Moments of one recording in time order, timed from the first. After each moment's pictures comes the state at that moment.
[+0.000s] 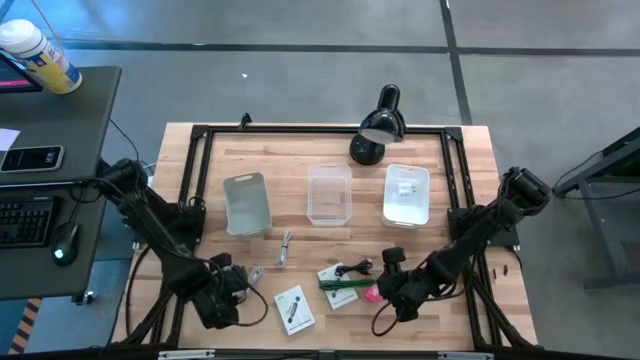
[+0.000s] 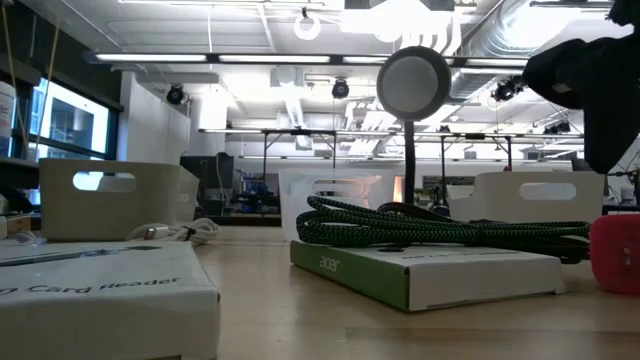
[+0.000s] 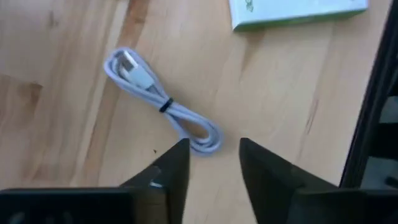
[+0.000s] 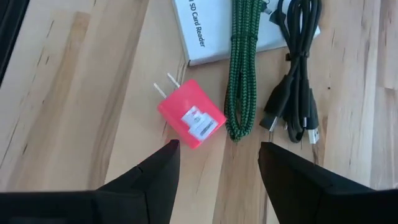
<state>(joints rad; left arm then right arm) -0.80 1.50 0.91 -0.73 -0.24 -1.19 0.72 1.60 0.95 -0.49 0.29 0.47</state>
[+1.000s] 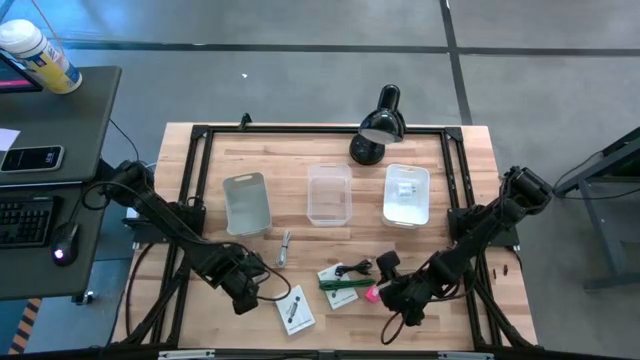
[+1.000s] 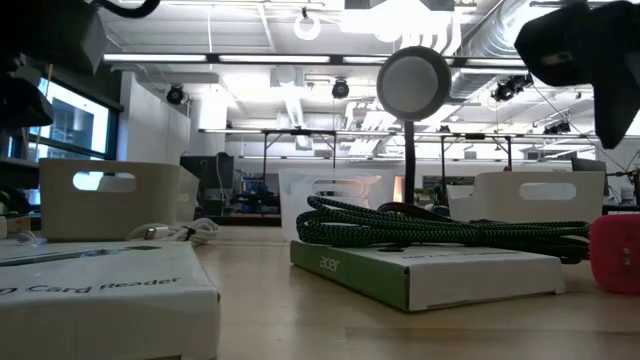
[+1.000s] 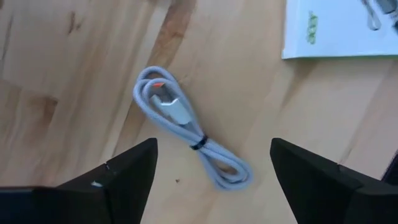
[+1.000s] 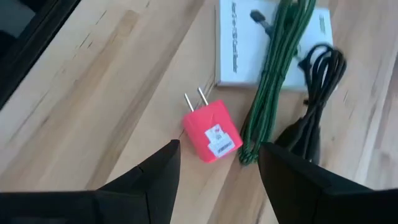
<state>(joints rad) -0.59 1.55 0.90 -0.72 -0.08 -1.11 0.74 1.59 0.95 -0.42 0.28 0.19</state>
